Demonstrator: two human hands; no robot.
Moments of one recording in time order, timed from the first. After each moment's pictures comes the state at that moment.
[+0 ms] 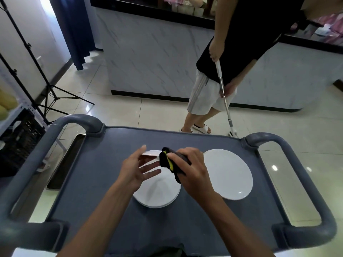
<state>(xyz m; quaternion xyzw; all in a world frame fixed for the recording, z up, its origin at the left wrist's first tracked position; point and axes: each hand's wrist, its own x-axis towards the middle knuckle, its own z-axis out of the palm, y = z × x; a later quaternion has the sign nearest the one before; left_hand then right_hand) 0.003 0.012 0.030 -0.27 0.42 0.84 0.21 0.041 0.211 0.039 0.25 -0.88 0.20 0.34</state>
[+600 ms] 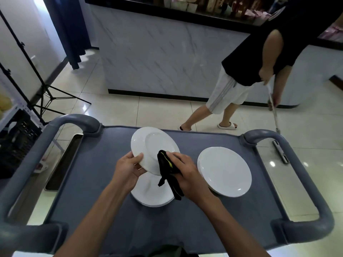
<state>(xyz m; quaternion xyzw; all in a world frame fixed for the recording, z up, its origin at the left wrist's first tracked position) -0.001 0.001 0.009 -0.21 0.46 0.85 0.16 0.052 0.207 0.028 0.18 -0.92 0.34 0.09</state>
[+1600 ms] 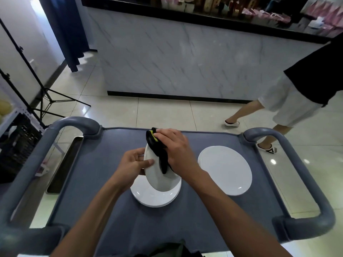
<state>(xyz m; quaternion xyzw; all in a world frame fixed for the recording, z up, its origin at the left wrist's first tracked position) 0.001 -0.005 0.030 0.02 0.63 0.75 0.19 0.000 0.173 0.072 0.20 -0.93 0.24 0.18</state>
